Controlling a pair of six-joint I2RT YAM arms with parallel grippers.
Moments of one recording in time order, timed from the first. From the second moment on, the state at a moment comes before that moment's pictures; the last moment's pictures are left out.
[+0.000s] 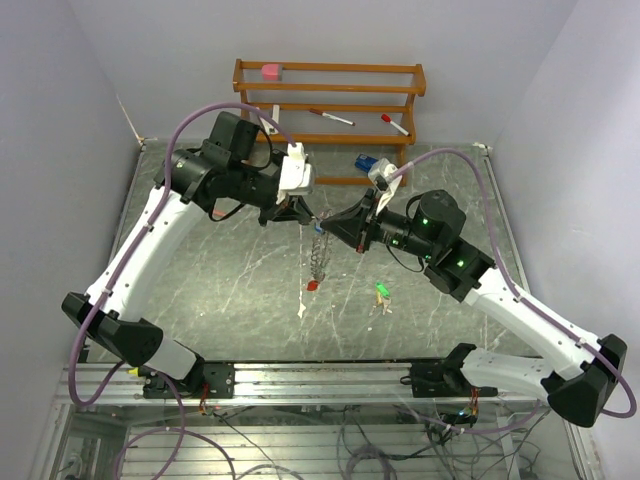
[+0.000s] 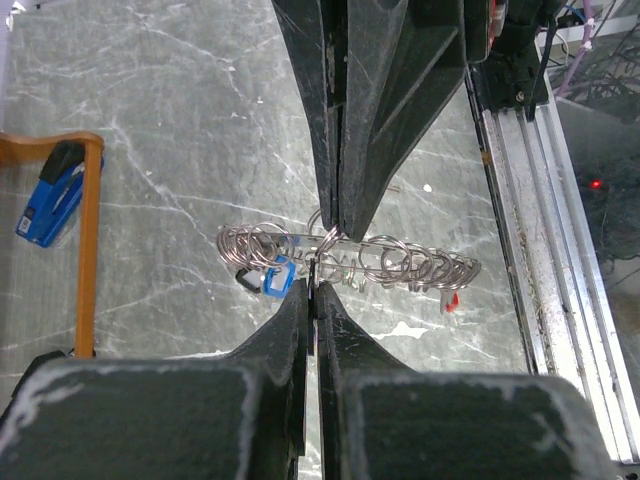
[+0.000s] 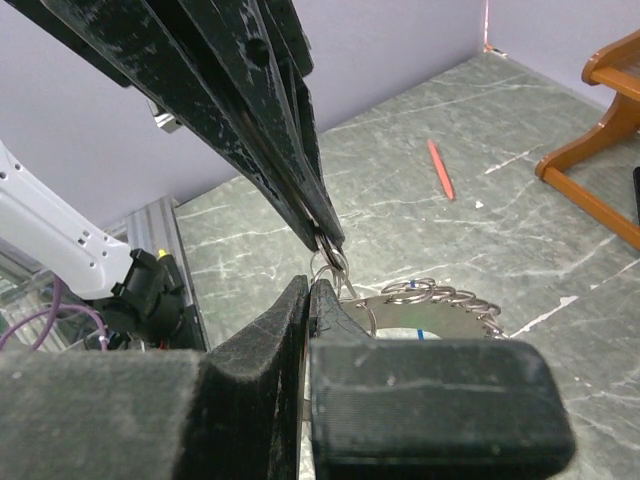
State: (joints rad) left arm -0.54 1.48 1.80 -1.12 0.90 0.87; right arm 0.77 1.07 1.01 0.06 -0.39 0.23
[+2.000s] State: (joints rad) left arm -0.47 1.91 1.76 -0.60 0.59 0.78; right arm 0.50 1.06 0.89 -0.42 0.12 0.40
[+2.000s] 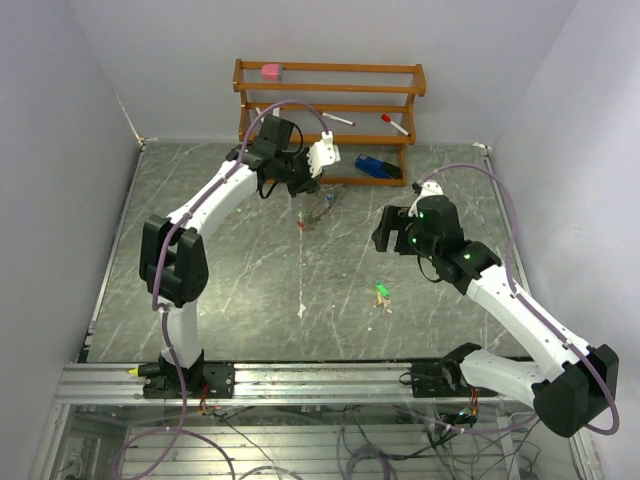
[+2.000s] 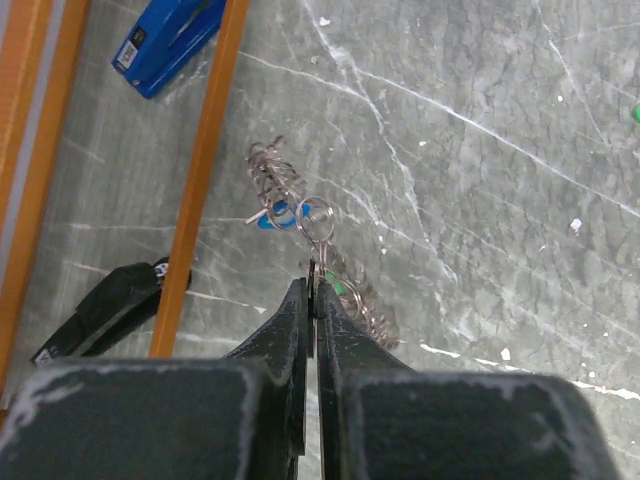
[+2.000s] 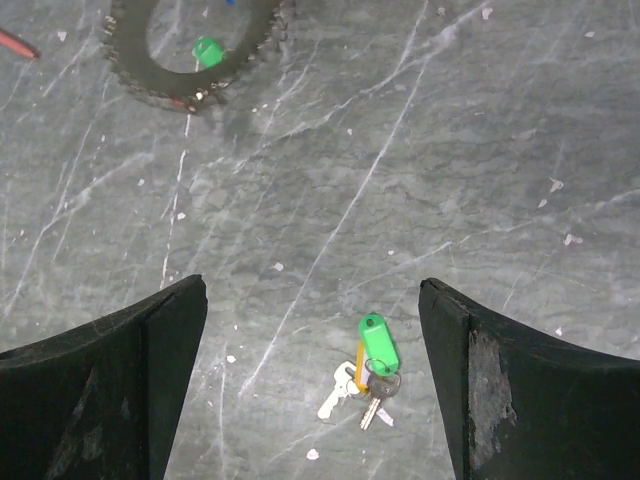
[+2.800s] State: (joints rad) left arm -0.69 1.94 1.56 -0.46 0.61 0.54; right arm 0.50 1.01 0.89 -0.50 0.10 0.42
